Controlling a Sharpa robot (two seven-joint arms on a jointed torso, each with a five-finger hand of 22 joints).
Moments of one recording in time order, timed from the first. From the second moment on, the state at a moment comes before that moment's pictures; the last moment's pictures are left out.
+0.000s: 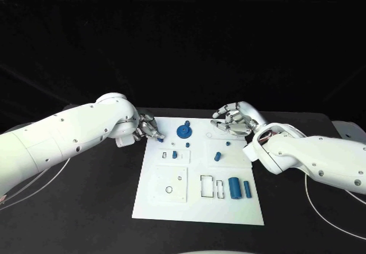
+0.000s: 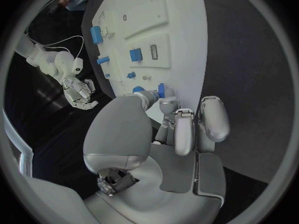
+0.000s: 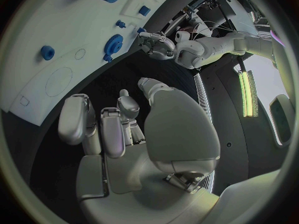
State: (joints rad) left arm 1.35 -0.50 -0.04 1.12 -0.97 0.28 -0.50; left_hand 1.30 -0.11 0.57 0.27 0.19 0.81 0.07 0.77 0.65 1.23 -0.01 1.17 0.89 1.46 -0.06 1.53 1.31 0.08 1.36 0.04 1.37 1.16; right arm 1.24 -0.93 -0.14 1.60 -0.82 -0.66 0.11; right_hand 1.30 -0.20 0.35 0.28 0.33 0.83 0.15 0.41 0.38 1.25 0.06 1.10 1.15 1.47 -0.01 1.41 1.30 0.08 1.40 0.09 1.17 1.31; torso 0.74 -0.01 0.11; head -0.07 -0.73
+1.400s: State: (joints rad) left arm 1.30 -0.65 -0.04 1.43 -1.06 0.14 -0.48; left_hand 1.24 -0.15 0.64 0.24 0.20 0.83 0.07 0.79 0.66 1.27 -0.02 1.20 0.94 1.47 -0.07 1.53 1.31 0.08 1.38 0.04 1.39 1.20; right arm 1.23 -0.93 -0.14 1.61 -0.82 -0.66 0.11; right_hand 1.29 -0.19 0.35 0.28 0.33 0.83 0.15 0.41 0.38 1.25 0.06 1.10 1.15 1.47 -0.01 1.41 1.30 0.08 1.40 0.09 1.17 1.31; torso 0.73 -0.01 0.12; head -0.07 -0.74
